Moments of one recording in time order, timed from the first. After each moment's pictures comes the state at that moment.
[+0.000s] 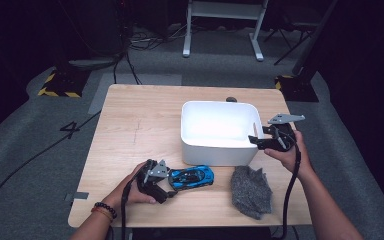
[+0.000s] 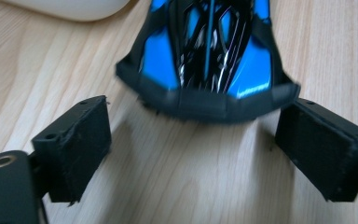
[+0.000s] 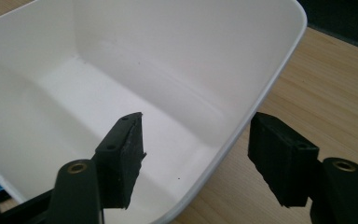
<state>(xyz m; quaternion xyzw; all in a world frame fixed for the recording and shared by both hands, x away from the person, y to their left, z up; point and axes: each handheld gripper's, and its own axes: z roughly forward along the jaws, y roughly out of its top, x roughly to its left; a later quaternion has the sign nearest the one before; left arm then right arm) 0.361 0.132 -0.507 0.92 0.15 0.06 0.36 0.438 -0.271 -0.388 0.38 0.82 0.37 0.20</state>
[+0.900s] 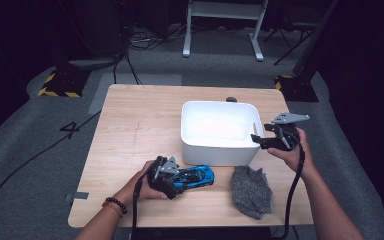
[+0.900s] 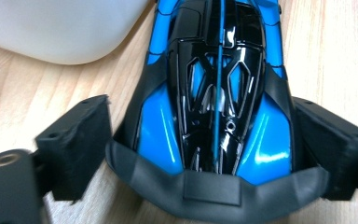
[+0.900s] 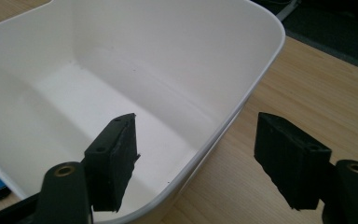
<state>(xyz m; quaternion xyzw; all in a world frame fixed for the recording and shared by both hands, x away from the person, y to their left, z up) 0.371 0.113 -0.506 0.91 0.16 0.06 0.37 0.436 -0.281 -0.381 0.37 0.82 0.38 0.22</state>
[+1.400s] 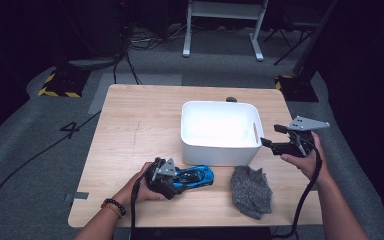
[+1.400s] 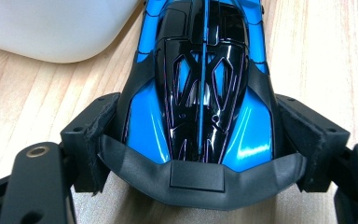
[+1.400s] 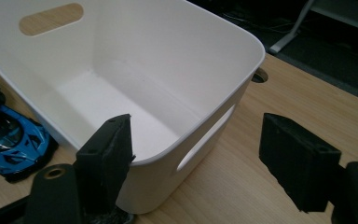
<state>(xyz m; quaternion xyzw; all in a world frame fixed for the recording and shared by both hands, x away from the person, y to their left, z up) 0.368 0.116 -0.506 0.91 0.15 0.06 0.37 0.407 -0.310 -0.369 0.33 0.81 0.43 0.23</state>
